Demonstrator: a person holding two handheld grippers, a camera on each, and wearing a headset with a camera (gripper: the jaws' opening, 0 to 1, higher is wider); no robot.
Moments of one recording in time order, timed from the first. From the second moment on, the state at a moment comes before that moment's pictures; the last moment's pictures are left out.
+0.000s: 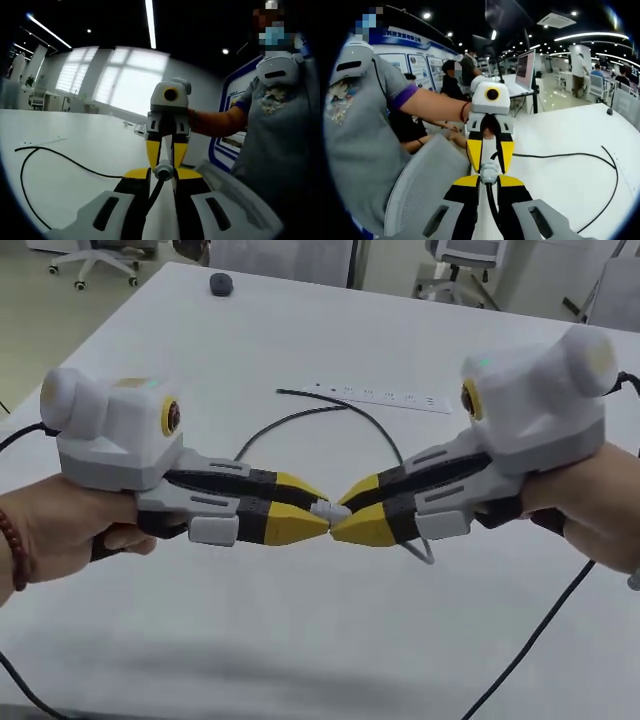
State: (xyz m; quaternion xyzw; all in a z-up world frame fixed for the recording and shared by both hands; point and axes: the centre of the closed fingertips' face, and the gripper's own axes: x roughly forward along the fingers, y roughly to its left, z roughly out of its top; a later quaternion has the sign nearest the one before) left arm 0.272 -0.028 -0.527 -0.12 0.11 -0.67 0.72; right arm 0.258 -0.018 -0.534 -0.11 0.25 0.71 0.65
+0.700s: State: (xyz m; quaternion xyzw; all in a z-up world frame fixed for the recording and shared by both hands) left arm 0.271 -0.030 -0.520 -0.07 0.07 -0.65 0.75; right arm 0.266 -0.026 -0.525 0.00 0.26 0.69 0.67
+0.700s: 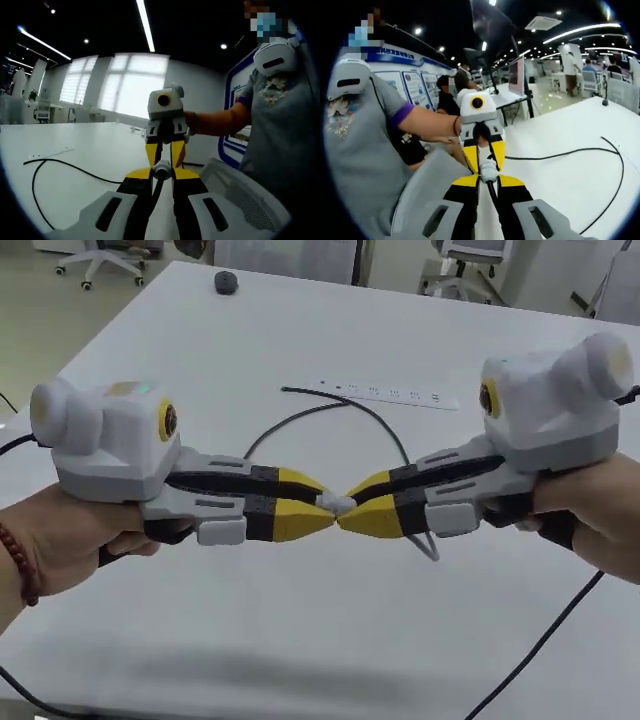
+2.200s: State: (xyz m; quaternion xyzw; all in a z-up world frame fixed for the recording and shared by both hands) left arm 0.266 -0.023 -0.535 -0.01 0.07 -0.65 0.76; right arm 0.254 -0.016 -0.539 -0.02 0.25 0.70 0.67
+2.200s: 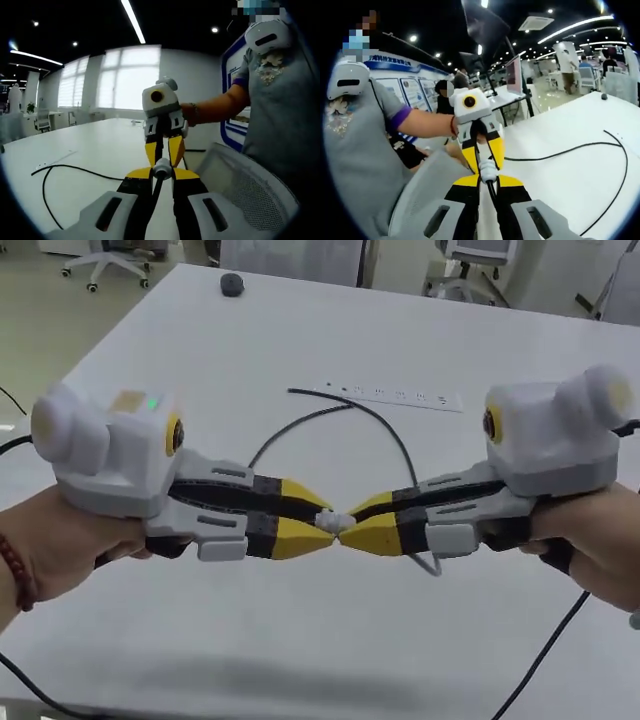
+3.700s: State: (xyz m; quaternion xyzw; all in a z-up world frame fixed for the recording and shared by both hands) left arm 0.275 -0.021 -0.540 0.00 0.10 -0.61 0.79; right arm 0.263 -0.033 -0.541 -0.12 0.20 0.65 0.72
